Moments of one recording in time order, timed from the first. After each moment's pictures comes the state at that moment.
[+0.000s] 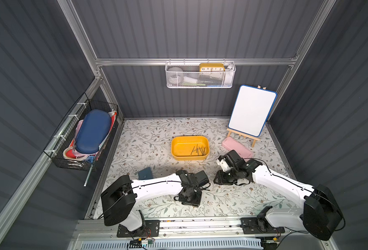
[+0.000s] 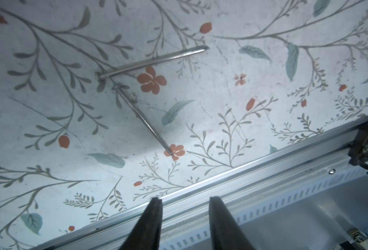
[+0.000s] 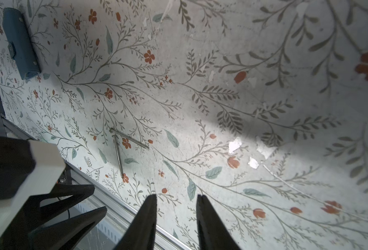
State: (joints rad) left arm -1.15 1.56 0.99 -0.86 0.21 -0.86; right arm 0.60 1.29 0.80 -0.67 -0.34 0.55
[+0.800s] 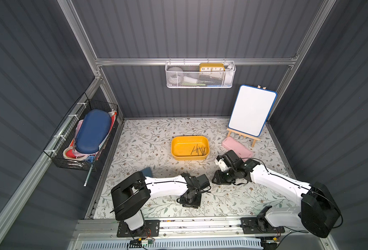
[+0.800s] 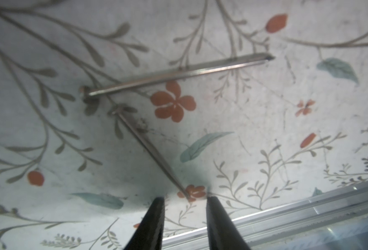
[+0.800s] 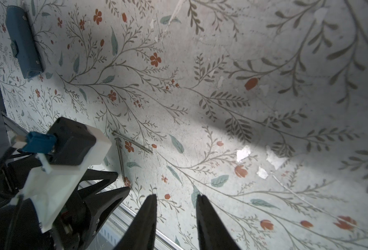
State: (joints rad) left arm -1.16 1.69 0.96 -0.77 0.20 -0.90; right arm 0.62 1.32 0.80 -0.63 -0.34 0.55
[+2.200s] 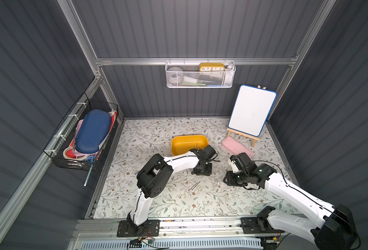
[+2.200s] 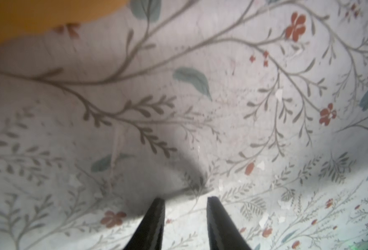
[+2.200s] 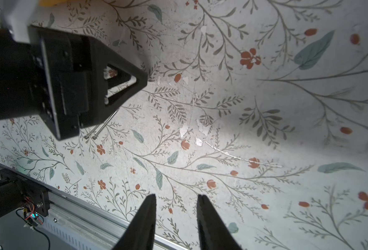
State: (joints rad) left arm -0.89 2.07 1.46 -0.63 0.12 -0.63; right arm 0.55 1.07 0.74 -0.80 -0.17 0.59
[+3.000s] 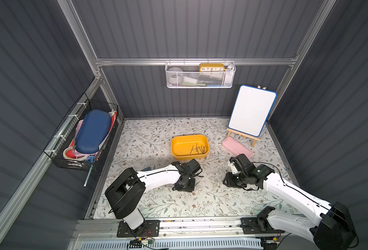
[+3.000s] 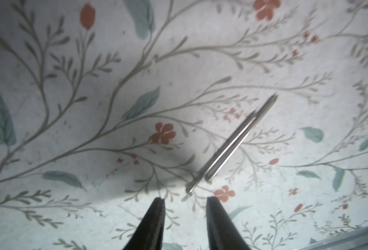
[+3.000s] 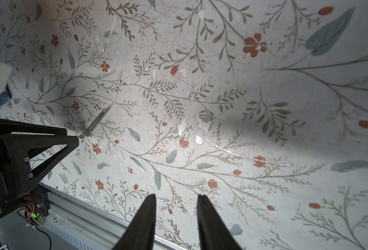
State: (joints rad) left arm -0.93 1.64 0.96 -0.74 0.08 -0.70; right arm 0.55 1.11 0.72 -0.77 -0.20 0.60
